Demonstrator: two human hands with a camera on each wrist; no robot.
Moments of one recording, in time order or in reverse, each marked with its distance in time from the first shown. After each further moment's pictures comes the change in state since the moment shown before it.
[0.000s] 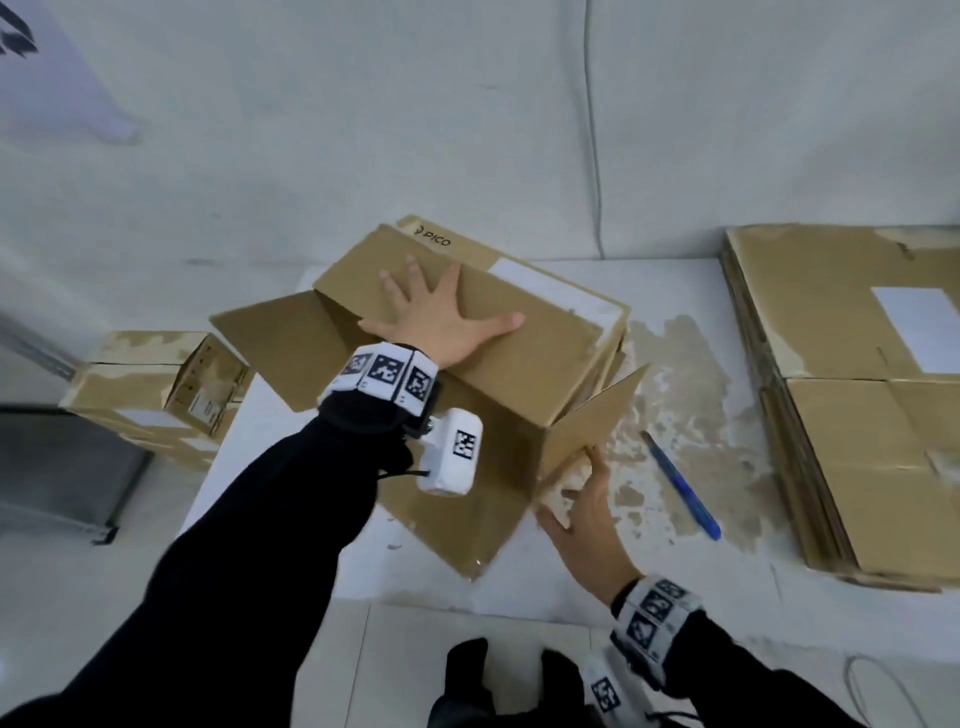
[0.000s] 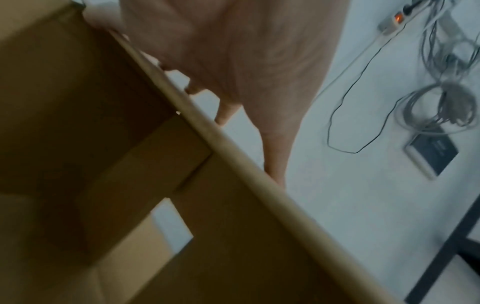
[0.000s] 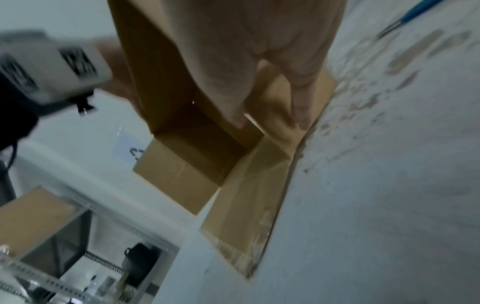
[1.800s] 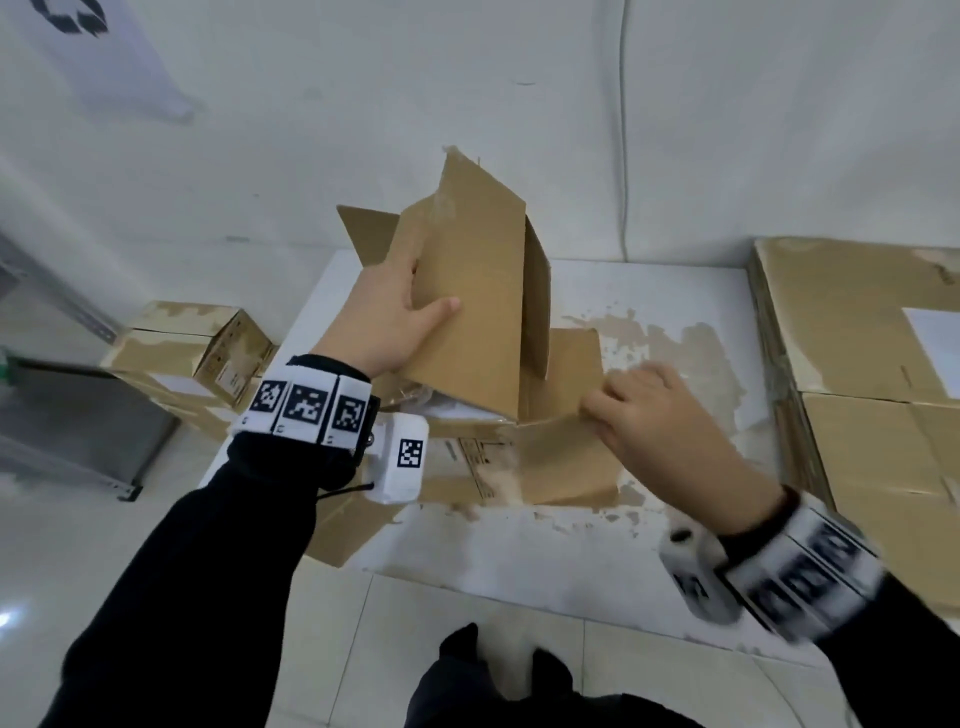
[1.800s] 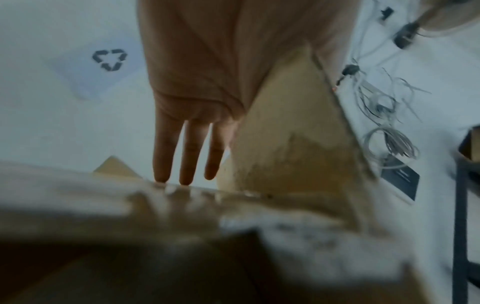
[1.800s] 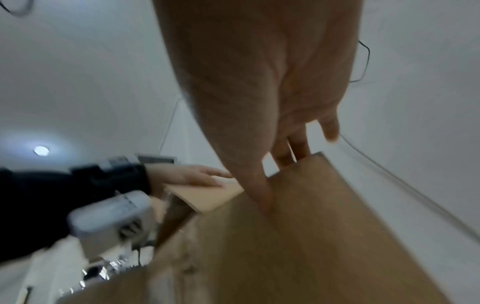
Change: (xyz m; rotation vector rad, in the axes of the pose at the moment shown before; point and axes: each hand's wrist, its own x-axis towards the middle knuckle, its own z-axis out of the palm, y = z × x) left_hand -0.065 -0.025 -0.041 -0.236 0.160 0.231; right_hand 0.022 -0.114 -0.126 -0.887 -0.096 -0.581
